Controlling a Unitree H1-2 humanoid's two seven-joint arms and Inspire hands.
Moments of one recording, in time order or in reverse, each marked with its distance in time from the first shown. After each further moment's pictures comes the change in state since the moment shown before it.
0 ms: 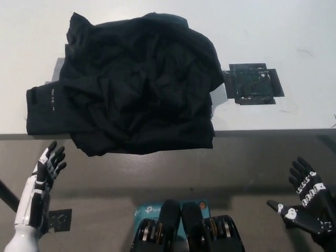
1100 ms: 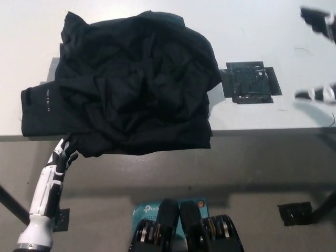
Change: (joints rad) left_arm -0.053 -0.025 -0.048 -0.004 0.102 0.024 0.025; right_arm -0.552 -0.450 0.065 -0.353 -0.185 0.377 0.329
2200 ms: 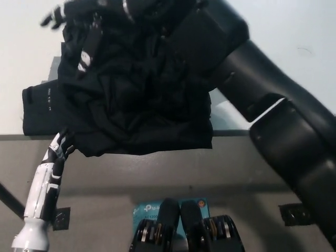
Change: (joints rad) left_arm 0.028 0.000 -0.005 -0.115 0.028 -0.010 0.000; right_arm -0.994 0.454 0.704 1.163 -0.150 -0.087 0.051
